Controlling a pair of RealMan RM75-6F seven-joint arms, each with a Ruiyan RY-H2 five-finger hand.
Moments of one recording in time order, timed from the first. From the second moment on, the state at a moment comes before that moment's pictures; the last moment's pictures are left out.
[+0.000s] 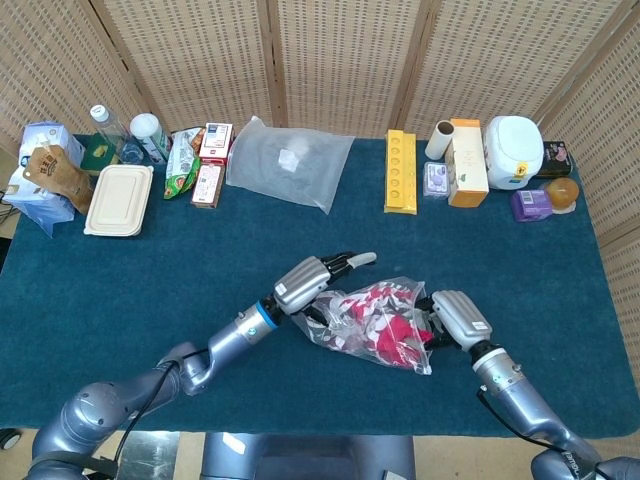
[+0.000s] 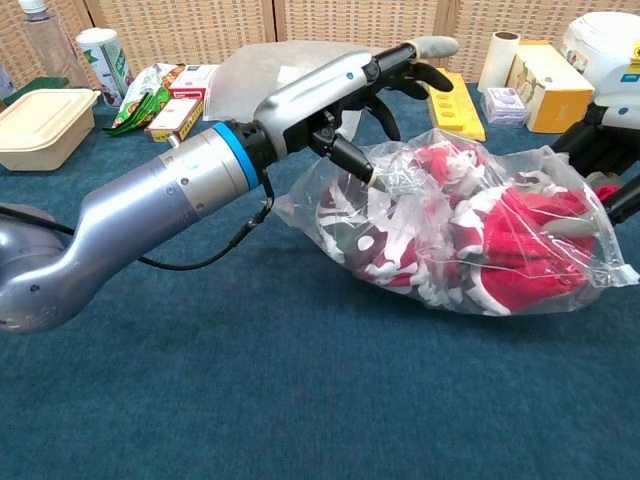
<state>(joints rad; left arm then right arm) -1.07 -2.01 -0.05 -0.75 1.60 1.24 -0.81 0.53 -1.22 0.08 -1.76 -1.31 1.01 0.18</state>
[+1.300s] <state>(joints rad) -1.05 -1.43 -0.02 -1.42 1.44 0.79 -0.18 0.49 -1.28 0.12 -1.74 -1.21 1.05 0.03</state>
